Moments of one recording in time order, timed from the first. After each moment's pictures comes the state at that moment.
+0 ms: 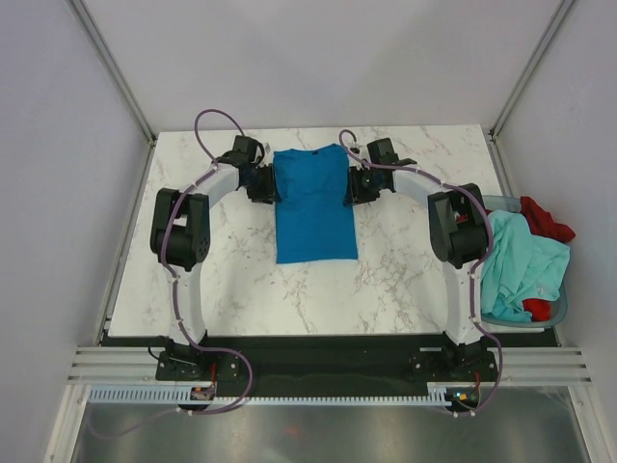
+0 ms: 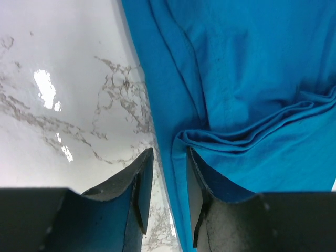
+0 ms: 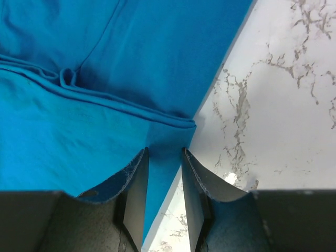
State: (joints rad) left arm -0.22 2.14 1.60 -0.48 0.27 -0.29; right arm 0.30 2.20 1.63 -0.39 -0.36 0.16
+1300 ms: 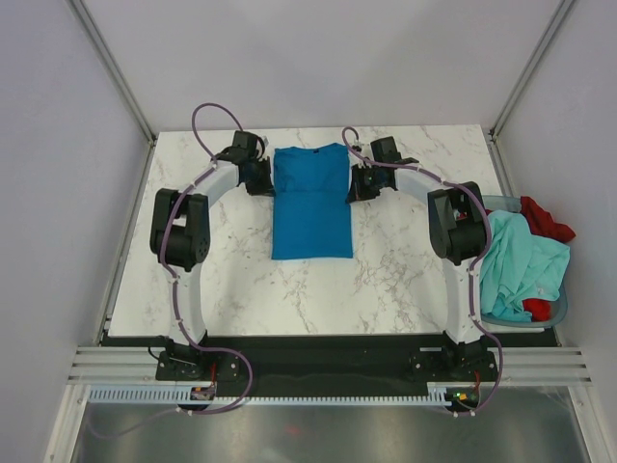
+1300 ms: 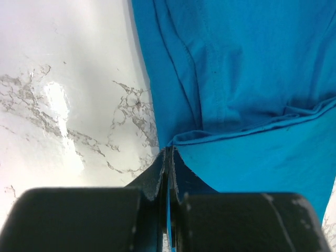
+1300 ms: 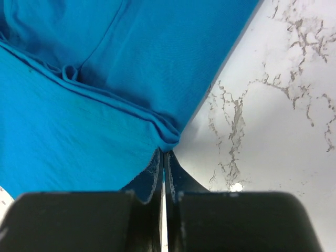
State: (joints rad) left arm -0.22 2.14 1.65 -0.47 0.20 -0.30; right arm 0.28 2.24 1.67 -0.38 -0.43 0.15
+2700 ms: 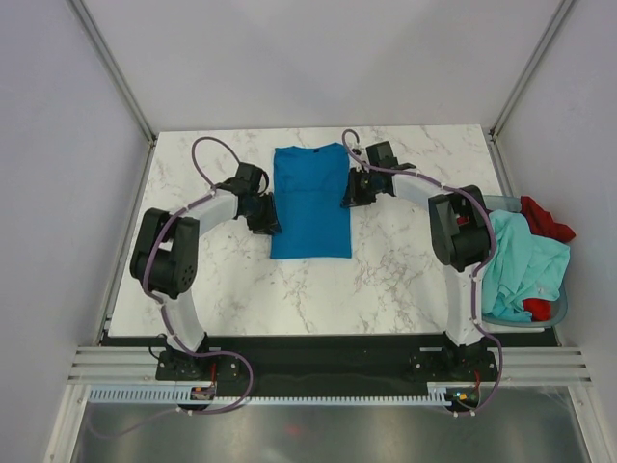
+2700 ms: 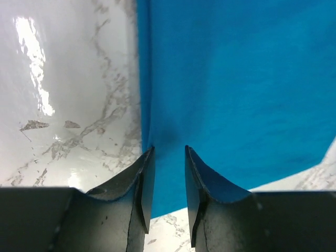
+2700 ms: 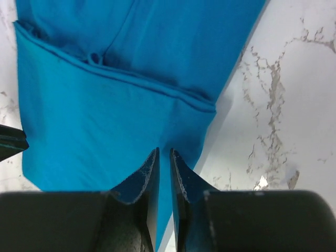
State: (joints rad) left arm -0.30 1.86 1.22 -0.45 0.23 -0.46; right arm 0.32 2.14 1.56 -0.33 -0.40 0.31
